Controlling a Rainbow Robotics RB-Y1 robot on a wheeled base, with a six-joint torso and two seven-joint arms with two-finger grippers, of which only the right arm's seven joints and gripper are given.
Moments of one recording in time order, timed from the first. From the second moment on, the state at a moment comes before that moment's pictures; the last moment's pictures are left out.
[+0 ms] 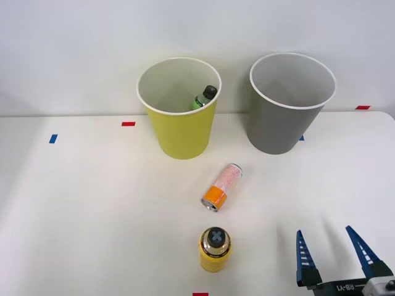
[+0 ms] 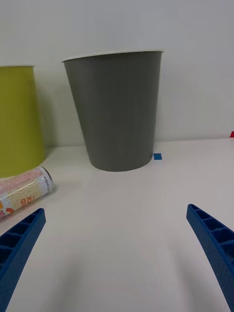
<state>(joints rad) 0.76 -0.14 0.08 -1.79 0.22 -0.69 1.19</state>
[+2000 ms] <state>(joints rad) 0.85 -0.23 0.19 -1.79 -0.04 -0.72 1.42</state>
